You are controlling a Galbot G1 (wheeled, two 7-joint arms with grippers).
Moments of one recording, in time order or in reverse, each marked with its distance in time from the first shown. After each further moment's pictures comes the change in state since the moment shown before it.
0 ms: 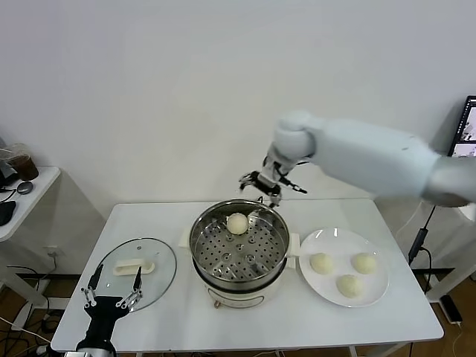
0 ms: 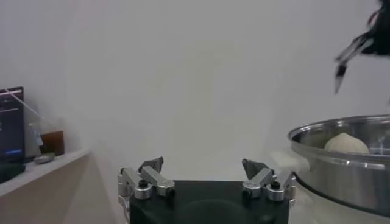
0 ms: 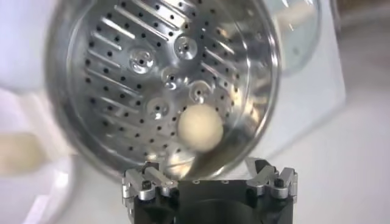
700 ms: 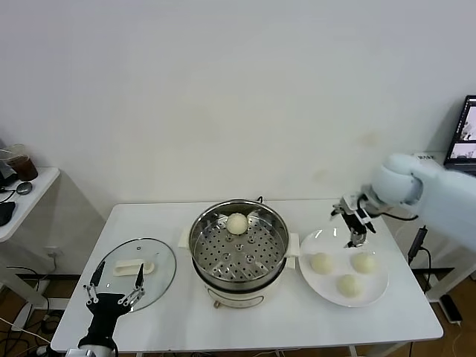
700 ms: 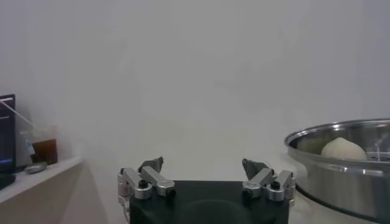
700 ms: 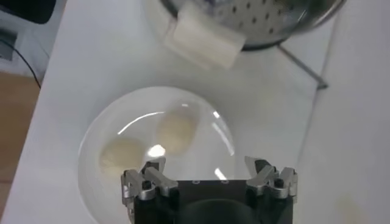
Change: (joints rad) left arm -0.002 -0.007 0.000 -0.003 0.014 -0.006 -0.001; right arm -0.391 -0.360 0.229 0.058 -0.123 -0.218 0.023
